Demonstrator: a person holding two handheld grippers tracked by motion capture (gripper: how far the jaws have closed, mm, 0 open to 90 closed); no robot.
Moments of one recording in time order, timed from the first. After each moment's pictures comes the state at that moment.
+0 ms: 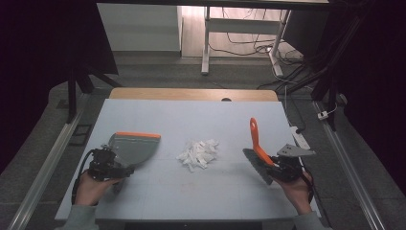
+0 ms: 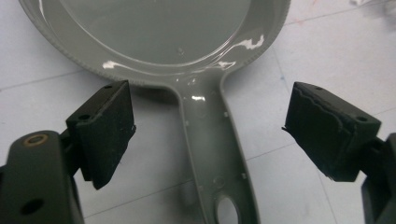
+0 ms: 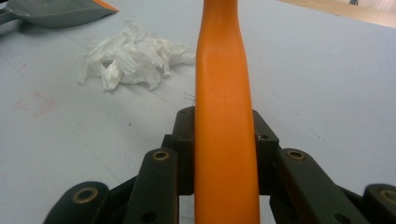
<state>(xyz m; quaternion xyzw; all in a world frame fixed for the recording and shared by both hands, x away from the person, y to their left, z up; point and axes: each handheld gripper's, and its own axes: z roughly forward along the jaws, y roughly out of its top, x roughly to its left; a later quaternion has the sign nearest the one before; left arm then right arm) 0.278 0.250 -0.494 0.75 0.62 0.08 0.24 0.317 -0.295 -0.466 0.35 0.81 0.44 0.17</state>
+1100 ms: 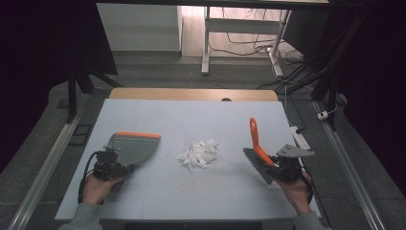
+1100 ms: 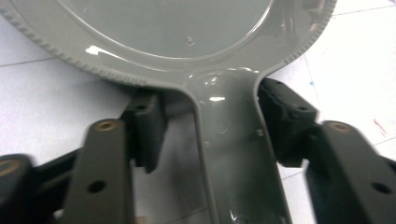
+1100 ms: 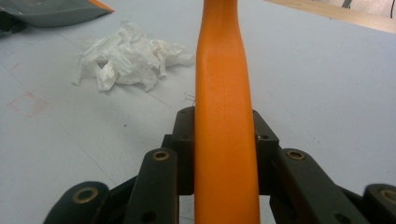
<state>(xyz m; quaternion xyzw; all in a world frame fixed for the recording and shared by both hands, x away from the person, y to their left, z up) 0.291 0.254 -0.524 0.73 0.63 0.05 0.26 0.316 -0.294 -0.466 0.35 0.81 0.43 0.19</state>
